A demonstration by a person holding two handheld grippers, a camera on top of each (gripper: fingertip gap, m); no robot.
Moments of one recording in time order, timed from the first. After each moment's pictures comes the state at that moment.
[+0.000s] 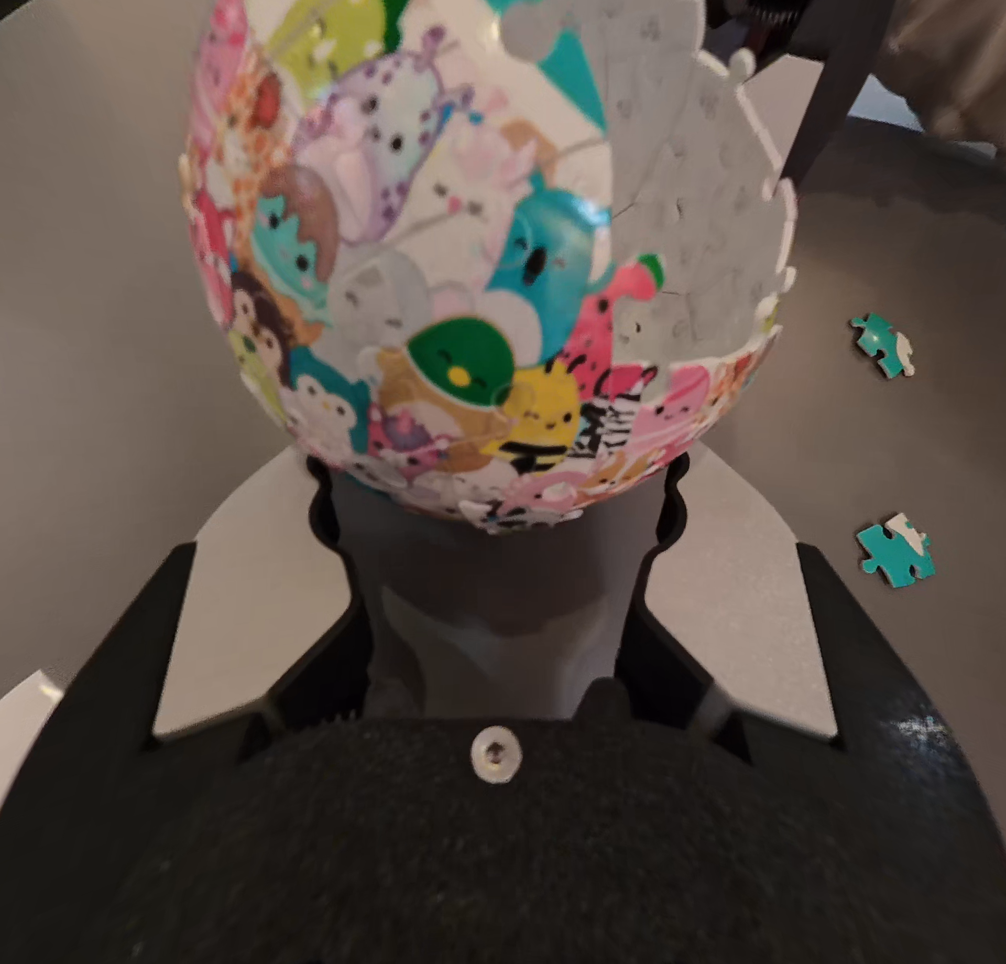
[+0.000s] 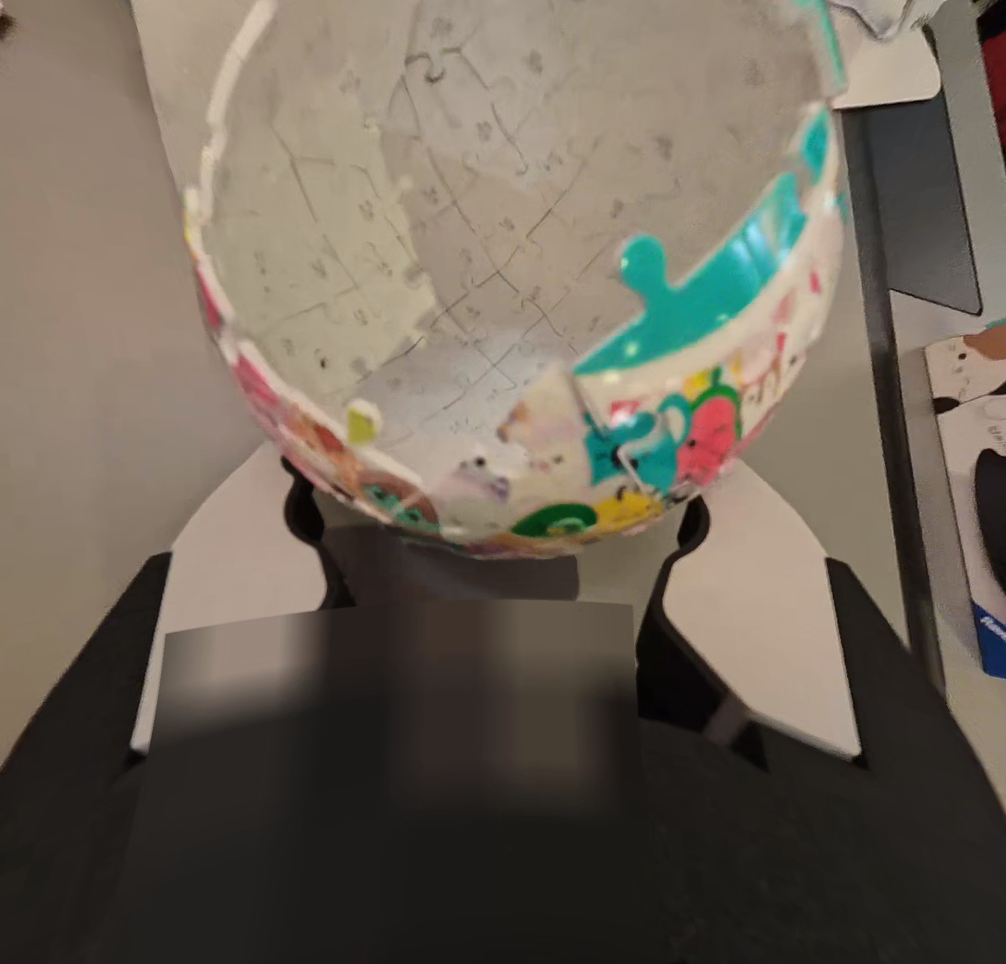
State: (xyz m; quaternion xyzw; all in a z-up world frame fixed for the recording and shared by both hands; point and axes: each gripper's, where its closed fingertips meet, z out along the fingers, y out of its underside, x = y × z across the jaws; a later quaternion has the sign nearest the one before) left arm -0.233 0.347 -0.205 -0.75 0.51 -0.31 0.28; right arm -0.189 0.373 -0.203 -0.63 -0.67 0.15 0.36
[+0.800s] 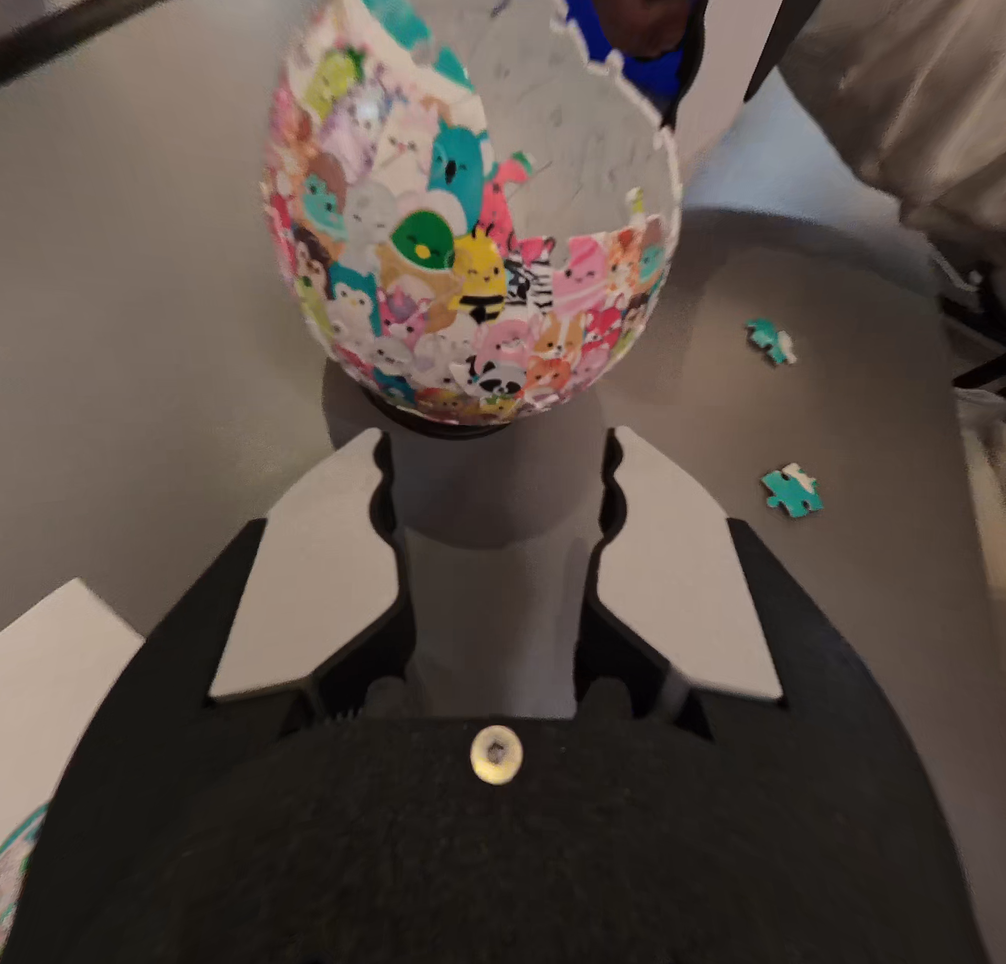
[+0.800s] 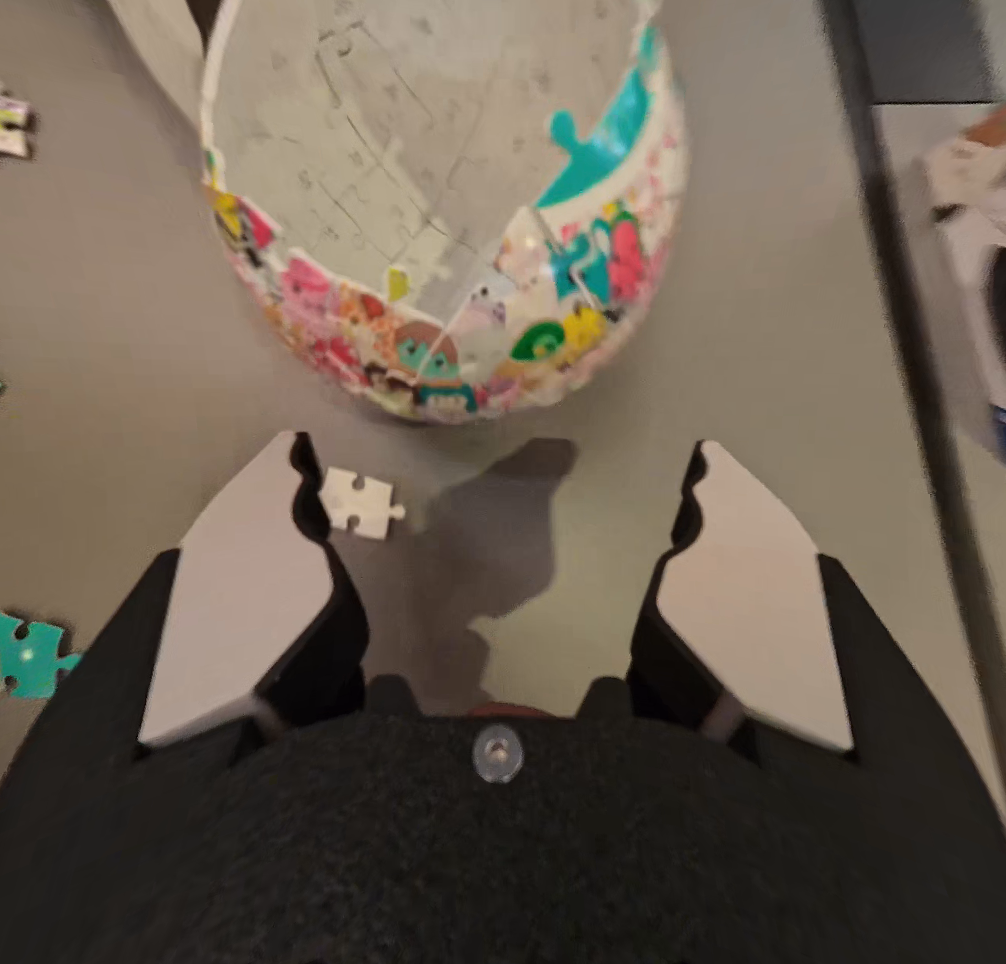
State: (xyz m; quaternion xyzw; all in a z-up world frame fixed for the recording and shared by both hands) left arm -0.264 0.336 -0.181 -0.73 0.49 -0.38 0.29; right arm -0.145 0.366 -0.177 -0.73 -0.58 0.15 0.32
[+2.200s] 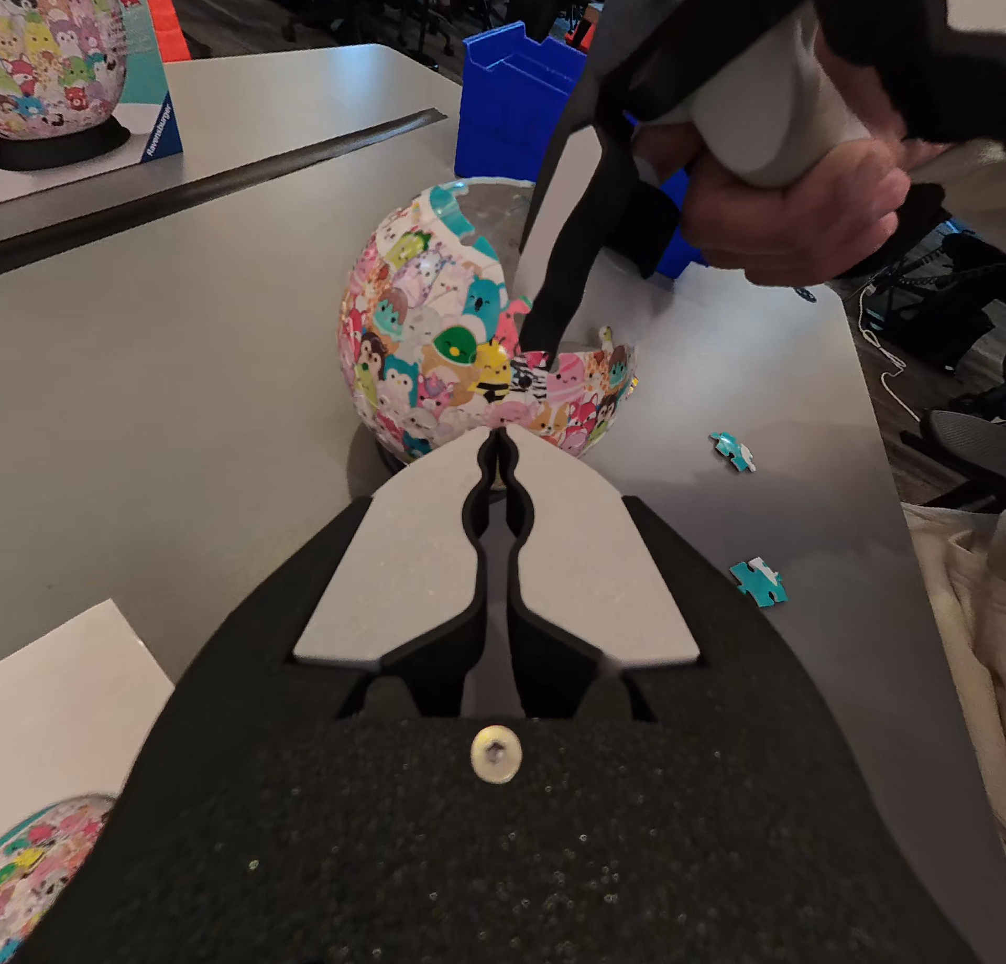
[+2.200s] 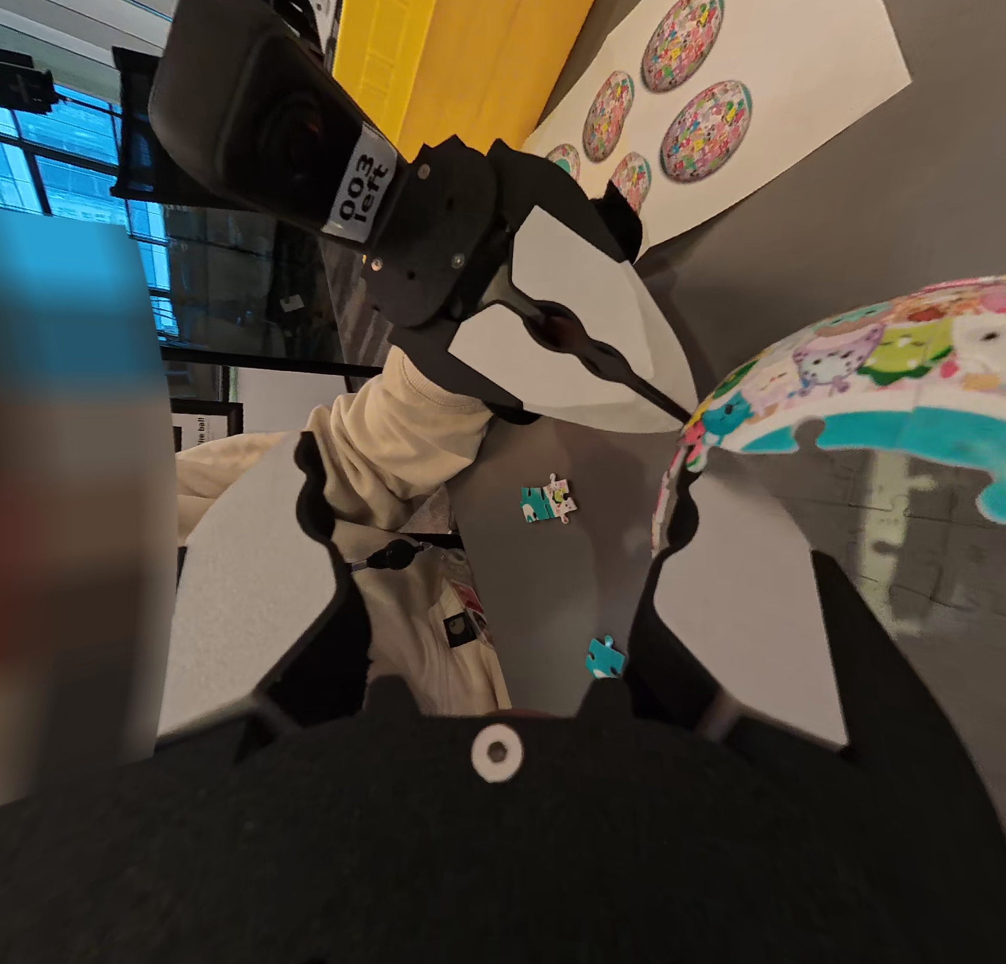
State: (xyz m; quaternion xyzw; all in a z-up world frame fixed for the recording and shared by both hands) left arm -0.264 0.346 -0.141 -0.71 0.42 -0.43 0.37; right arm -0.298 0.313 -0.094 -0.83 -0.26 0.50 0.02
